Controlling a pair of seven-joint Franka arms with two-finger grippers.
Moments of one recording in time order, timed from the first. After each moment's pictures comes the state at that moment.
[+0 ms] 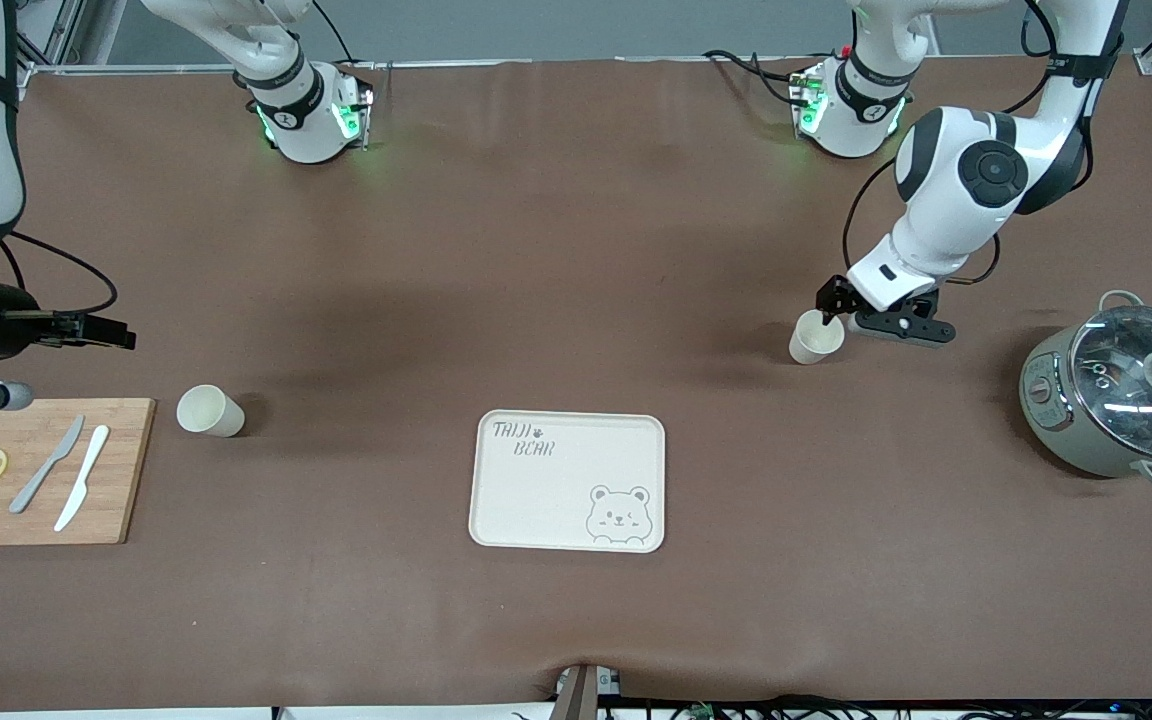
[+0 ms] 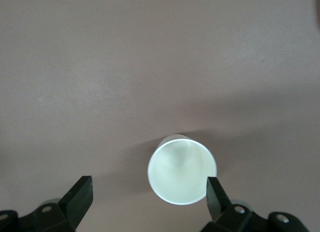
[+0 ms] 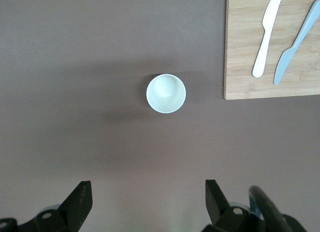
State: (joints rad) left arm 0.00 -0.02 -0.22 -2.45 -0.02 2.52 0.01; right arm -0.05 0.24 -0.07 -1.57 0.03 1.60 -0.07
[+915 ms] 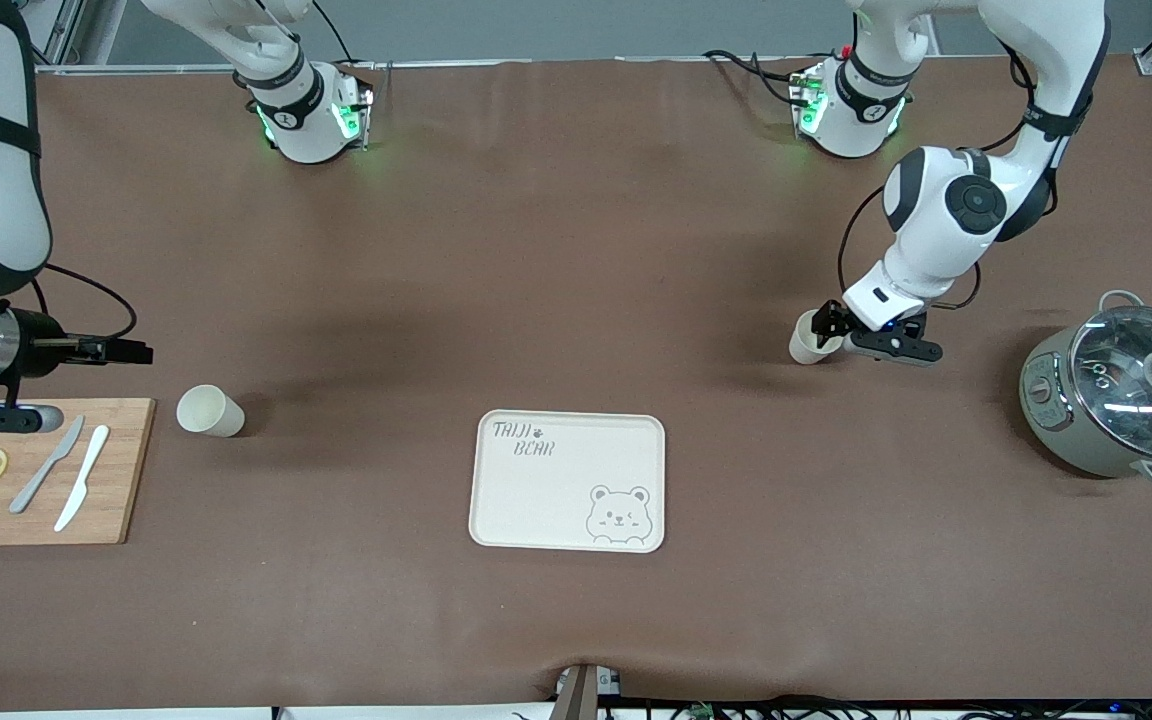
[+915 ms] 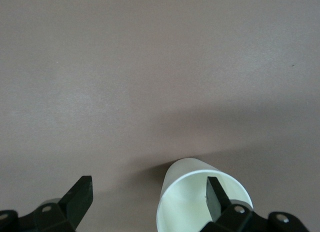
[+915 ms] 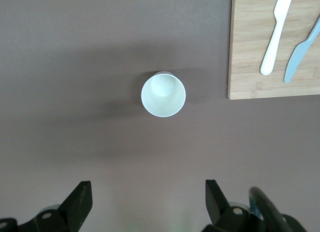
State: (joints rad) left arm 0.02 0.15 -0.22 -2.49 -0.02 2.79 0.04; right arm -0.06 0.32 -0.07 -1.57 0.03 1.62 -0.07
